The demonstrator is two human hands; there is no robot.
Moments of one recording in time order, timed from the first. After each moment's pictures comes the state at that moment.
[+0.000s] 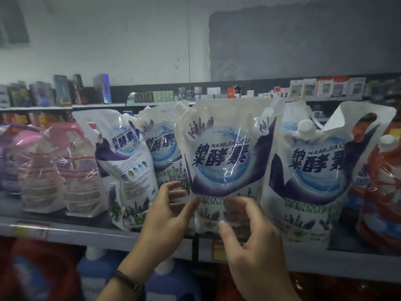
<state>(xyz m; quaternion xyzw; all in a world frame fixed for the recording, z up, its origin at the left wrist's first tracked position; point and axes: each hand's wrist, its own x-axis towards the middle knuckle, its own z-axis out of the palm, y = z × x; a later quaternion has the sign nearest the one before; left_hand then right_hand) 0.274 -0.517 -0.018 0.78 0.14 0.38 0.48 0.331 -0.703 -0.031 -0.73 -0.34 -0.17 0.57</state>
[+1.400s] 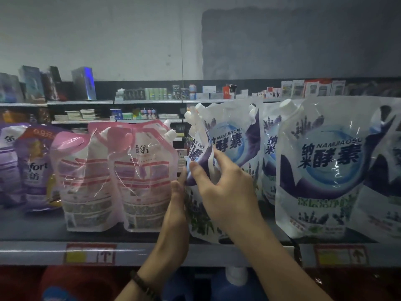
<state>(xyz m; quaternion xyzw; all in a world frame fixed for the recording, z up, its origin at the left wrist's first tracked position) 0.202 -0.343 -0.015 0.63 -0.04 0.34 0.70 0.246 -0.445 0.050 -0.79 -0.31 -0.19 0.50</state>
